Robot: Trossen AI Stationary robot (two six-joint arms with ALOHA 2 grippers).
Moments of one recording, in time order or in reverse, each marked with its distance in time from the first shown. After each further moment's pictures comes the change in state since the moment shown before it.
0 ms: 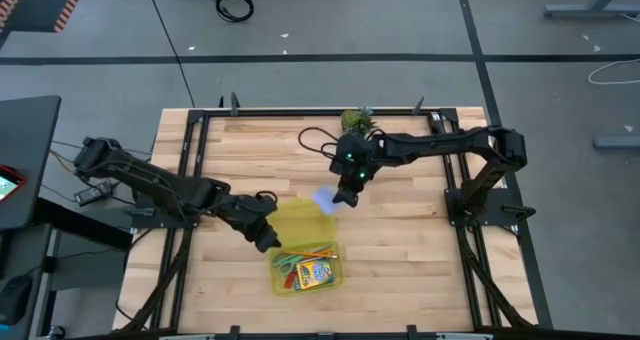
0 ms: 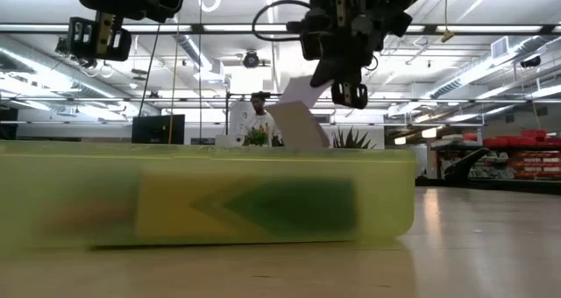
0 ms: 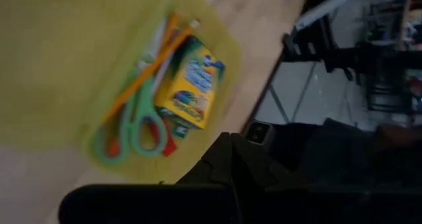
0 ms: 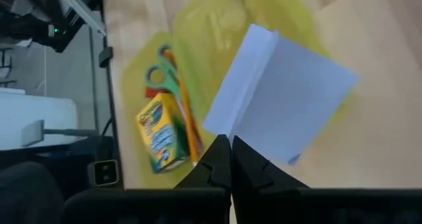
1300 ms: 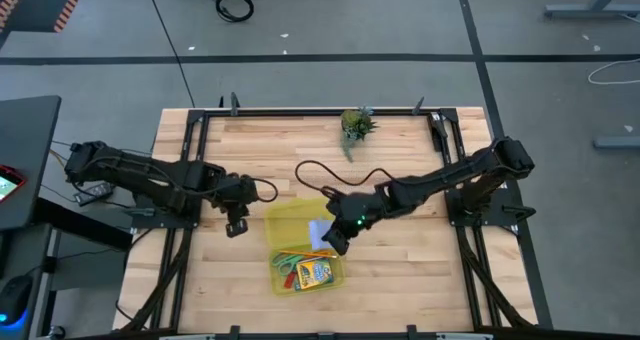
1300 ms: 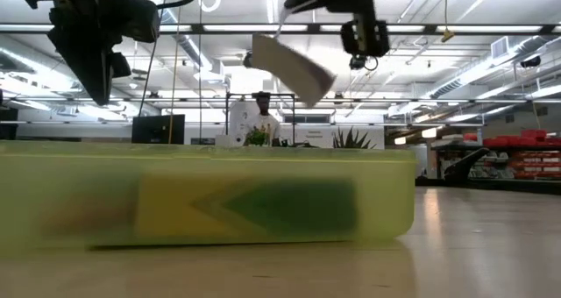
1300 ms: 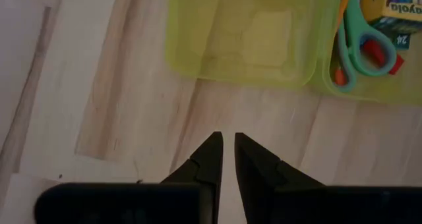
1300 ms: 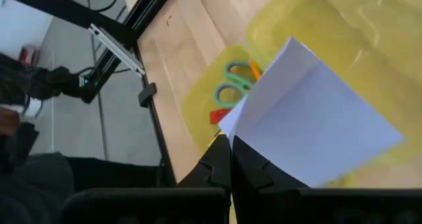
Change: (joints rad) left arm 0.180 -0.101 0.000 -0.628 -0.120 0.783; right arm 0.421 0.001 0.045 0.188 0.464 0.498
